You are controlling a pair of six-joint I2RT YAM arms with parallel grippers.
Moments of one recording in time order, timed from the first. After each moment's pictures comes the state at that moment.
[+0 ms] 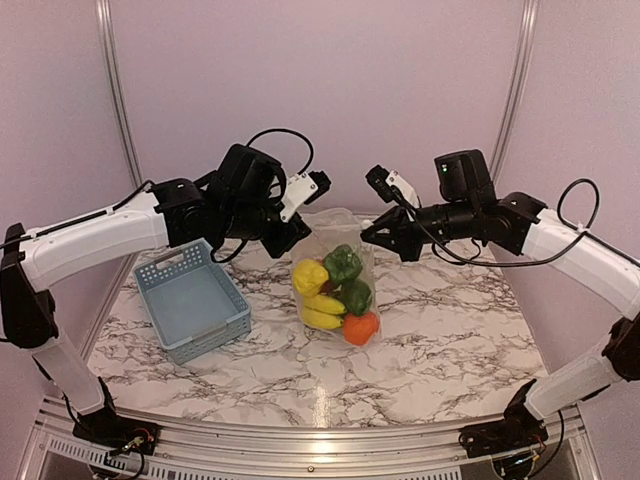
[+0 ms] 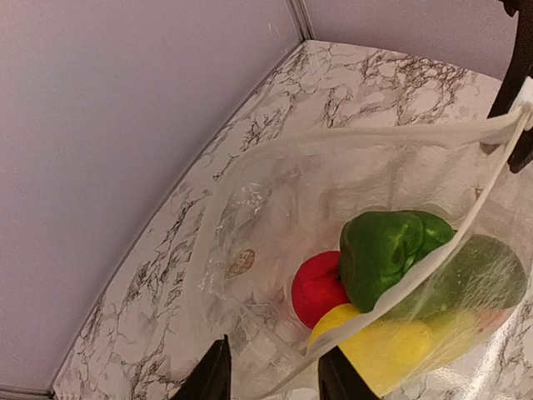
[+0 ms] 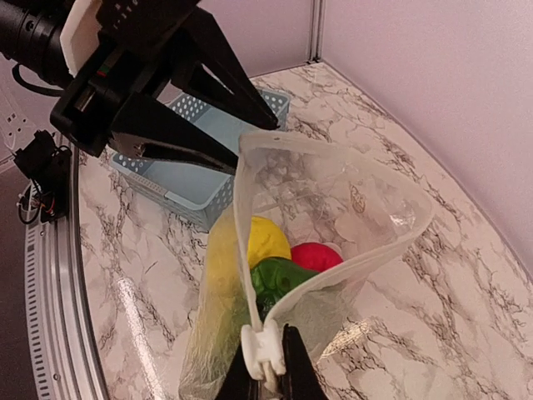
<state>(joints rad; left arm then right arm) -0.93 1.66 1.58 -0.51 -0.21 0.27 0.67 1.35 1.29 -0.47 -0.44 -0.21</state>
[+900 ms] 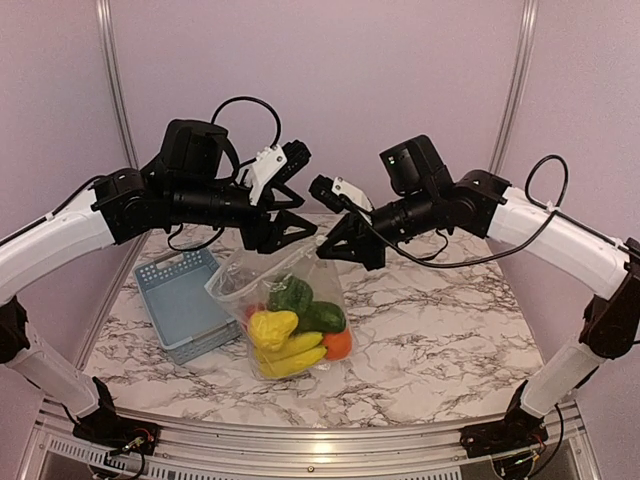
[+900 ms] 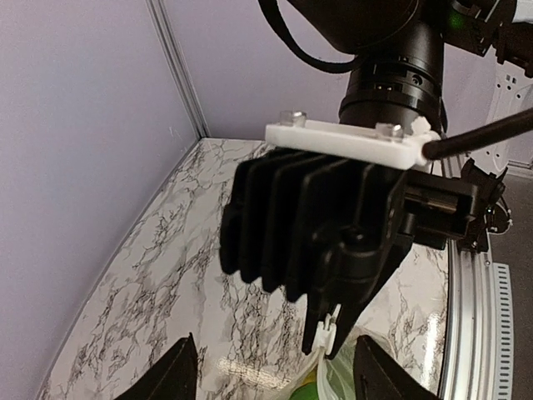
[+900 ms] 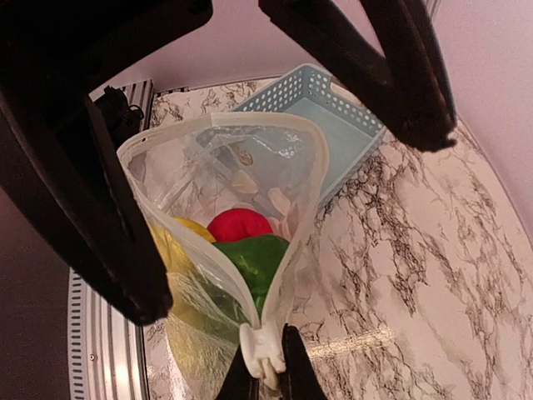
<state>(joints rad) -0.93 1.45 1.54 -0.48 0.20 0.27 0.86 1.55 1.58 -0.67 -0.48 -0.30</state>
